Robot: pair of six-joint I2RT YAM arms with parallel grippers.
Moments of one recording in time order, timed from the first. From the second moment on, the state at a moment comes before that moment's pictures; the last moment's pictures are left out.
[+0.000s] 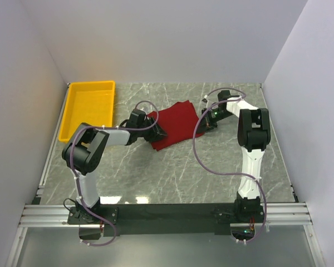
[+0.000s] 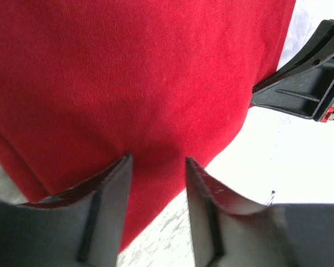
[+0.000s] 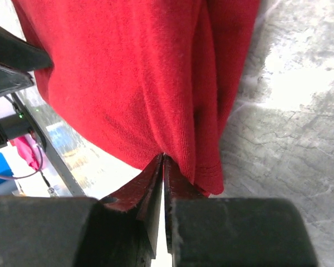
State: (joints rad) left arm -0.47 1.90 0.98 0.25 0.33 -0.96; right arm 0.05 2.27 1.67 -0.84 -0.81 -0.12
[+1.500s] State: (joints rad) left arm -0.47 0.54 0.56 -0.38 -0.27 -0.99; right arm 0.17 2.25 1.77 -0.78 -0.50 0.04
